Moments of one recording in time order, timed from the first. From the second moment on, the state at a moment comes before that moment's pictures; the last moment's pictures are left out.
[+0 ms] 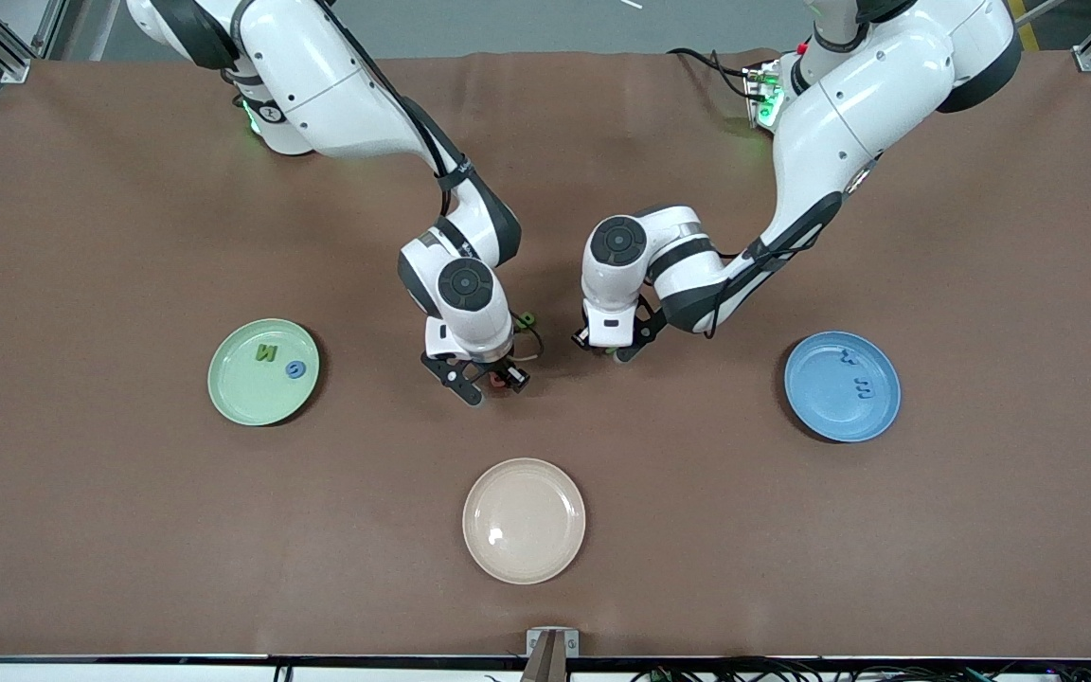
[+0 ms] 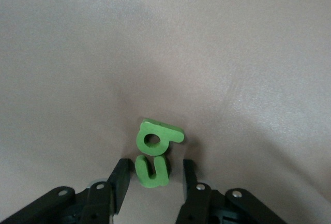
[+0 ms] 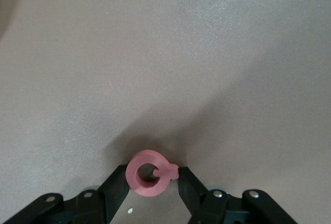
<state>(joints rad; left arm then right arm) -0.05 0.85 -0.77 -1.81 0.76 2.32 -1.97 0.68 0.77 -0.01 -1.62 0.01 2.44 1.39</state>
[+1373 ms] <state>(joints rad) 0.02 0.81 -0.90 -1.76 0.77 2.04 -1.75 0.15 0.42 -0.05 -1.93 0.00 2.15 0.43</state>
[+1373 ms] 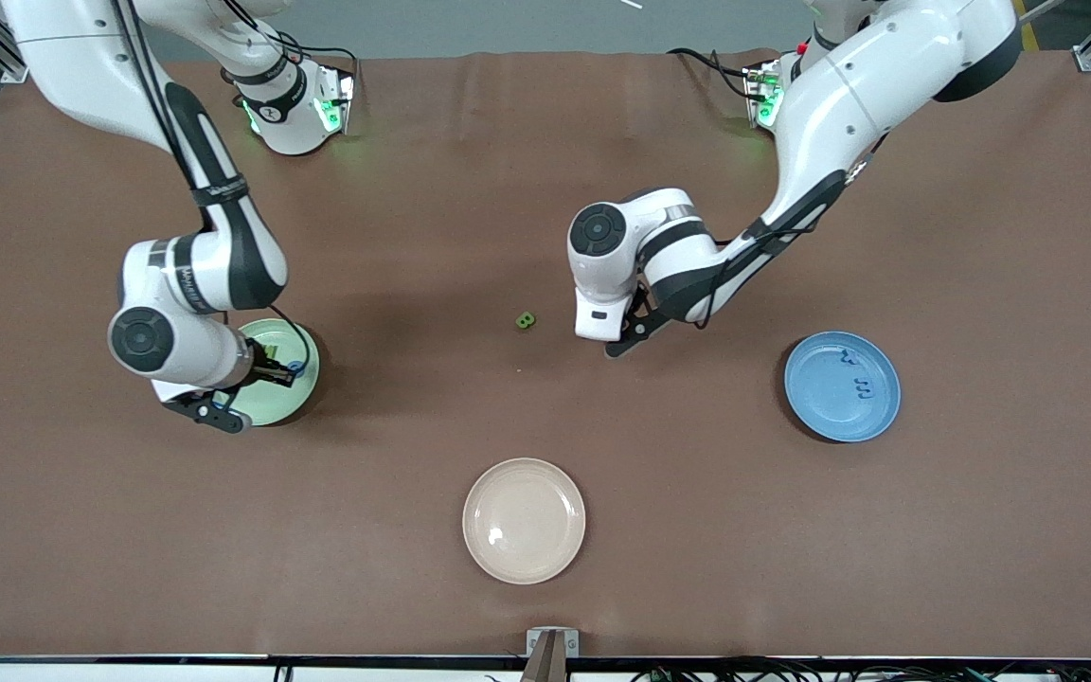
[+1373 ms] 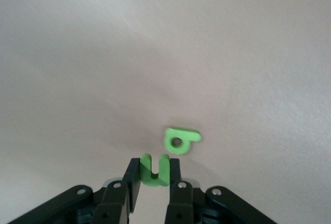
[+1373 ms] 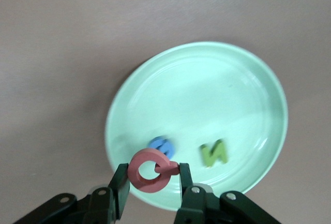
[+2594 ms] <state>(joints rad) 1.01 0.79 -1.20 -2.21 1.12 2.21 -1.09 -0.02 0.42 -0.04 -2.04 0.00 2.33 0.16</state>
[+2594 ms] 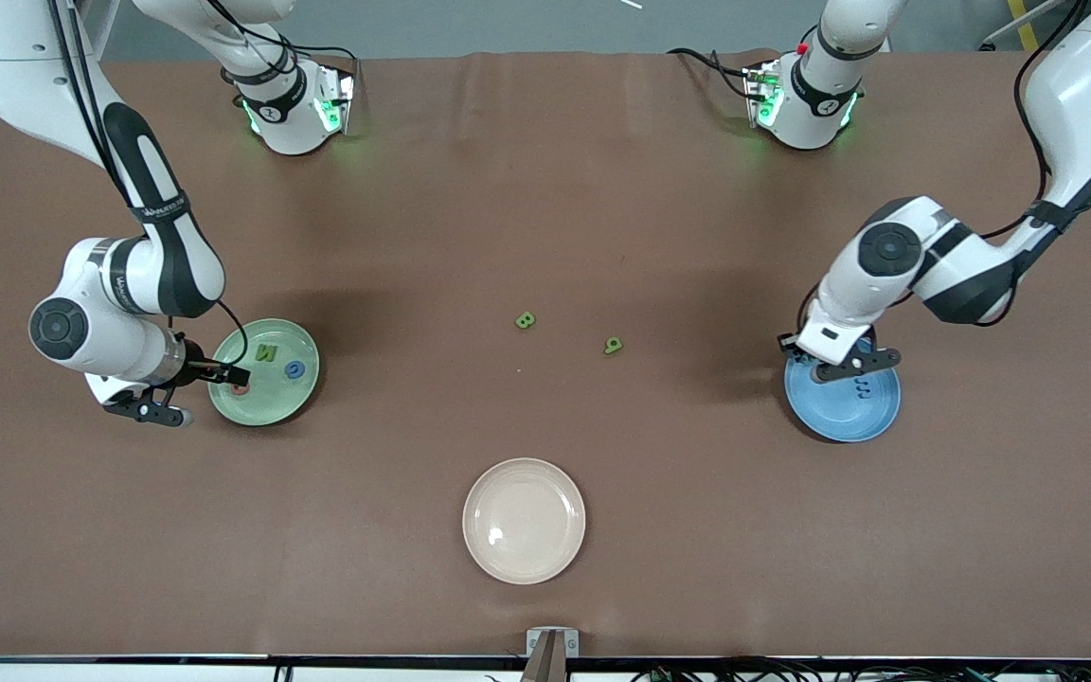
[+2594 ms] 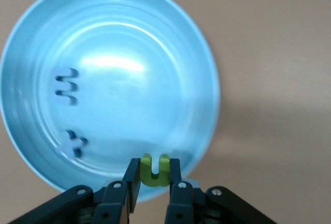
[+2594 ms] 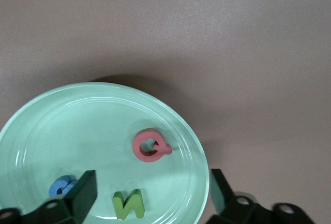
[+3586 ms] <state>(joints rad) 1.01 0.79 -1.08 -2.20 1.16 2.32 -1.02 0.40 0.37 0.00 -2.00 0.00 2.26 0.86</state>
